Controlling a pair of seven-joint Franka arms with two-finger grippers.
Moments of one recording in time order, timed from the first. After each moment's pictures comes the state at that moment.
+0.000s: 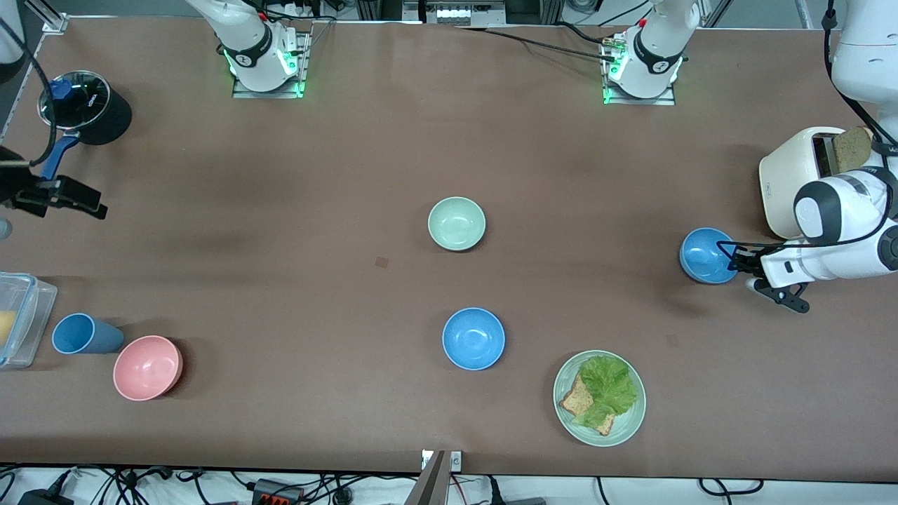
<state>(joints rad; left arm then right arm) 0.35 0.56 -0.10 -1.85 -0.02 2.19 0.69 -0.05 0.10 -0.01 -1.57 -0.01 1.68 -0.04</state>
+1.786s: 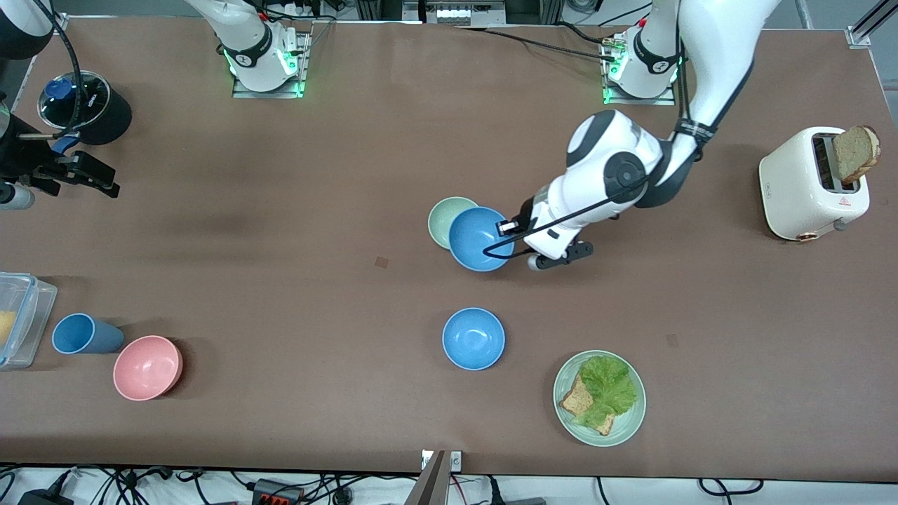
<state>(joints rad) 0.00 0.48 -0.60 -1.85 -0.17 2.33 -0.81 -0.04 0.01 -0.01 -1.71 -0.03 1.73 -0.04</state>
